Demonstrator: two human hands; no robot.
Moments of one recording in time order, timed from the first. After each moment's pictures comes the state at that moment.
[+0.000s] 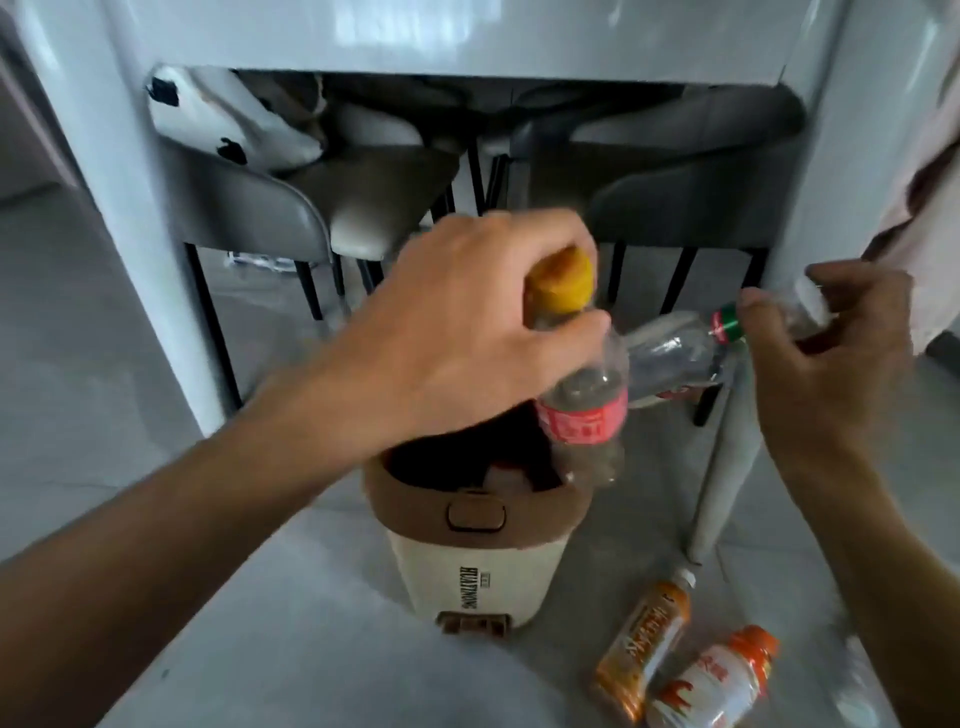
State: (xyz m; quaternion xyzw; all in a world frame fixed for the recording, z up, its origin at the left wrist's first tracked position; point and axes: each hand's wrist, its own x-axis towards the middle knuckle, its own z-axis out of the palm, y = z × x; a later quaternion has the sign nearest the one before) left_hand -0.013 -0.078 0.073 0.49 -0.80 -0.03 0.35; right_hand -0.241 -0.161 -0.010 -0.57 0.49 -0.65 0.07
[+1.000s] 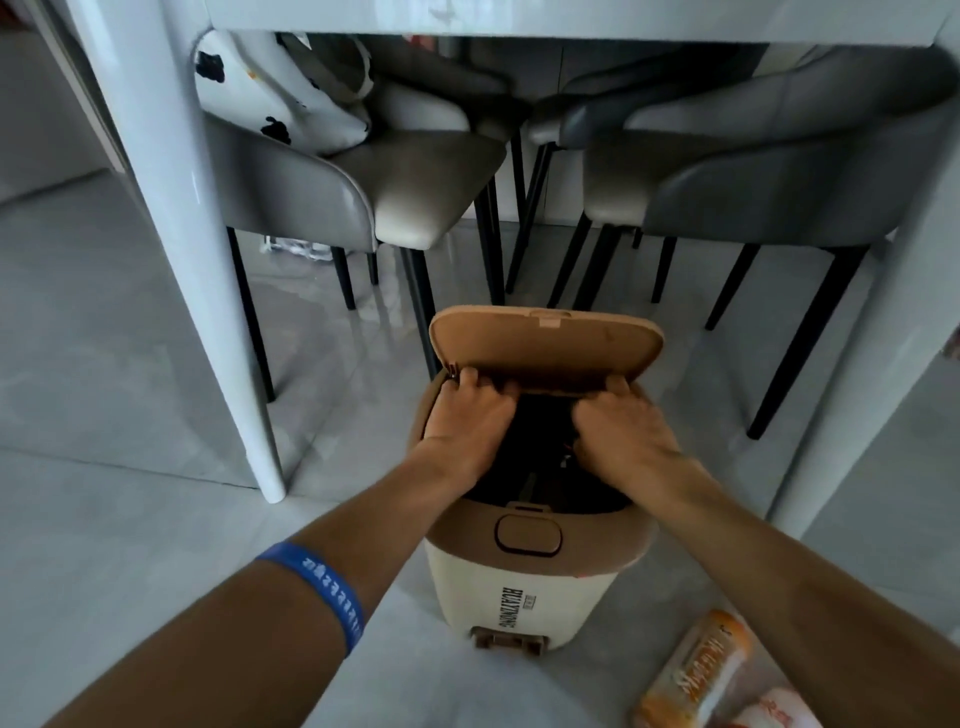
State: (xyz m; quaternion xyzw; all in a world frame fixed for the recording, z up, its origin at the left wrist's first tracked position) left_hand 0.042 -0.196 -0.123 0.67 -0.73 0.11 -0.07; right_hand -0.121 -0.228 -0.114 -0.86 0.51 0.05 -0.07
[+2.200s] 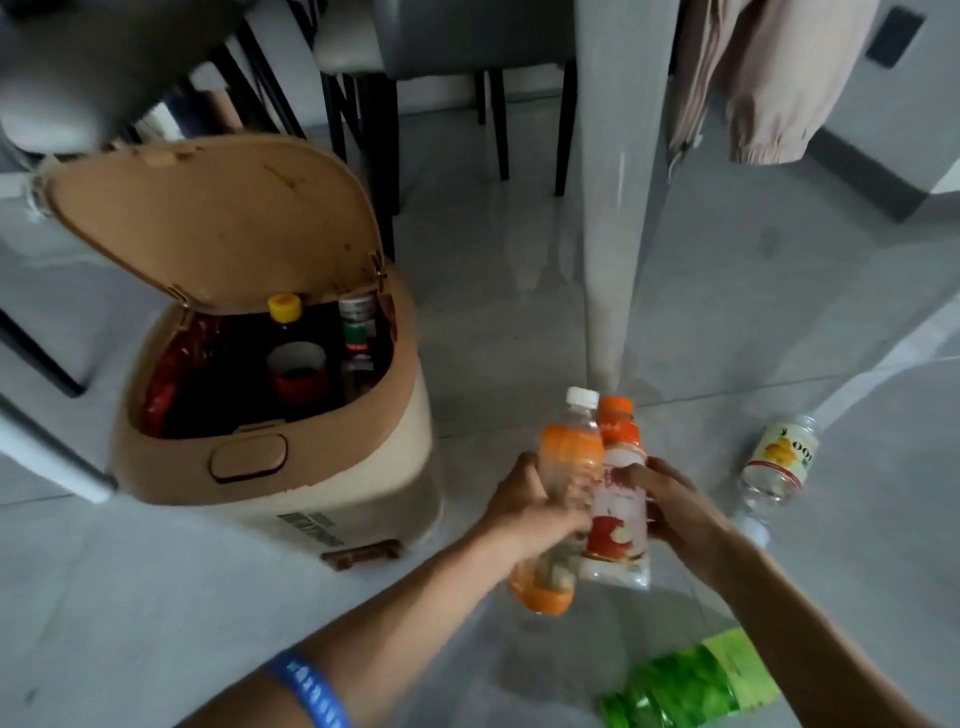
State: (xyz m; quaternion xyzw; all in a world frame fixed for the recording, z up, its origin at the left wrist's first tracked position) left_hand -0.205 -0.132 -0.277 0.66 -0.51 -0.52 0.16; right_hand -0.382 -0.124 -0.281 -0.31 0.63 -0.35 0.61
